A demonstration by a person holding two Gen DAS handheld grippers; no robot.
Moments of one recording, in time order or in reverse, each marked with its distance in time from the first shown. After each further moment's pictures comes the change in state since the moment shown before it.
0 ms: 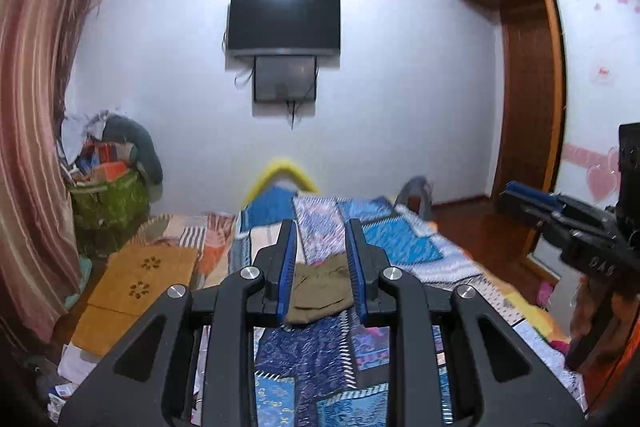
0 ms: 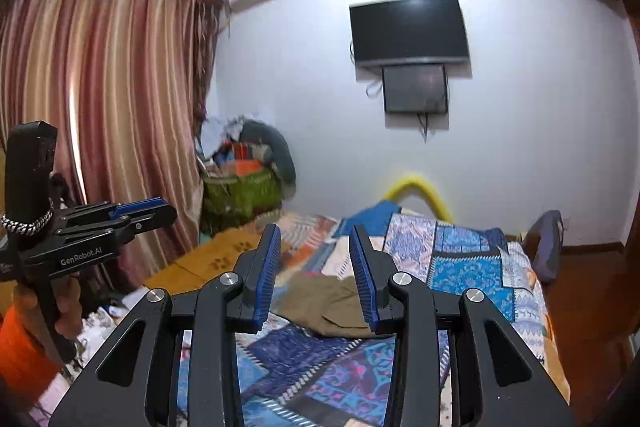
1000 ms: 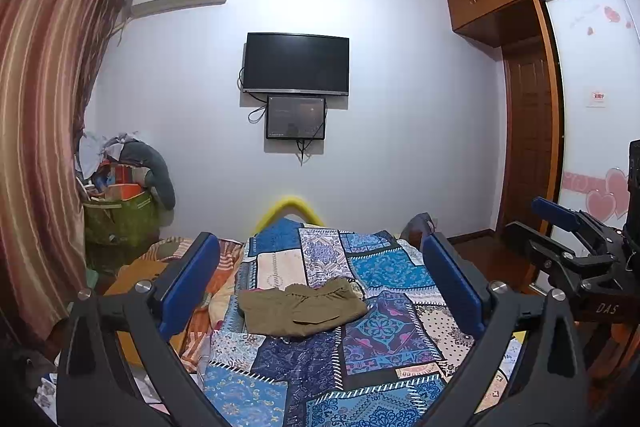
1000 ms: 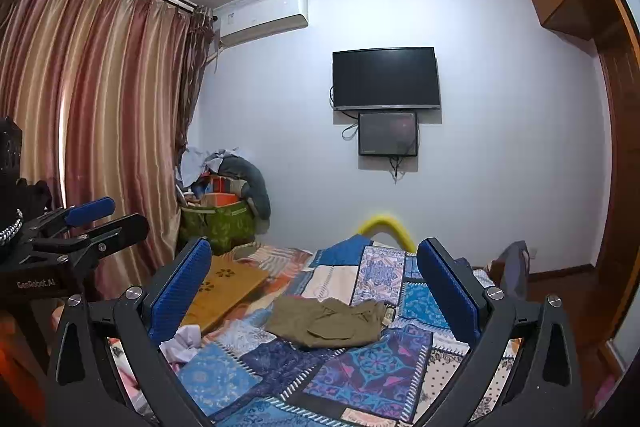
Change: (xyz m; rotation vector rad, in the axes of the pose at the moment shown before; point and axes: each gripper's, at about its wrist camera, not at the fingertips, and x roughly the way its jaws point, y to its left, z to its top) left arm -0.065 -0.013 -0.021 -0.028 -0.136 0.043; right arm -0.053 0.033 -0.012 -0.049 -0.127 -0.125
